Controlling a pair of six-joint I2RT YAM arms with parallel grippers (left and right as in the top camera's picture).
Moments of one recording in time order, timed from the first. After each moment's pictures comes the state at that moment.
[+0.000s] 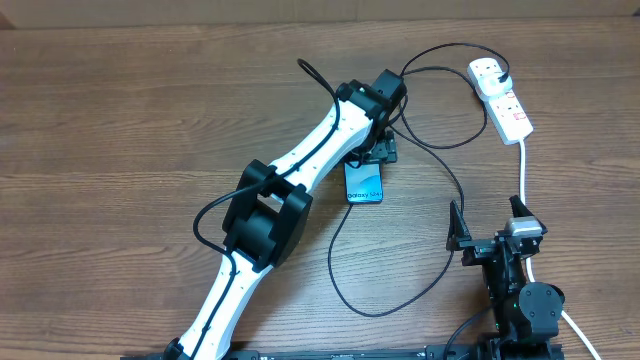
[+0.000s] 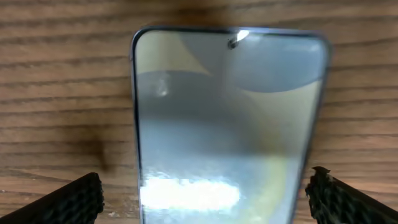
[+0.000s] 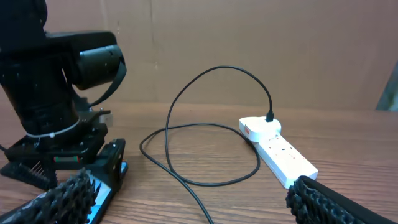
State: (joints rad) left arm -0.65 2.47 2.16 -1.16 -0.02 -0.75; right arm 0.02 0.01 0.02 -0.03 -0.06 0.00
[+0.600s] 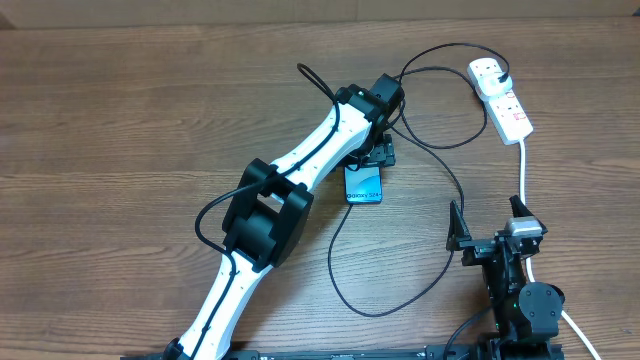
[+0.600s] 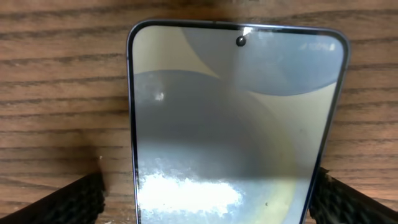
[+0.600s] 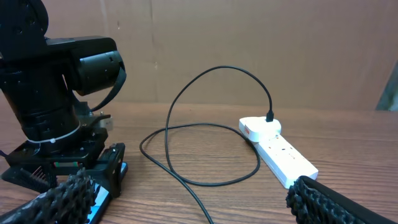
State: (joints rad) left arm -0.65 2.47 2.12 -1.13 -0.01 -0.75; right arm 0.02 0.01 0.02 -0.03 -0.07 0.00
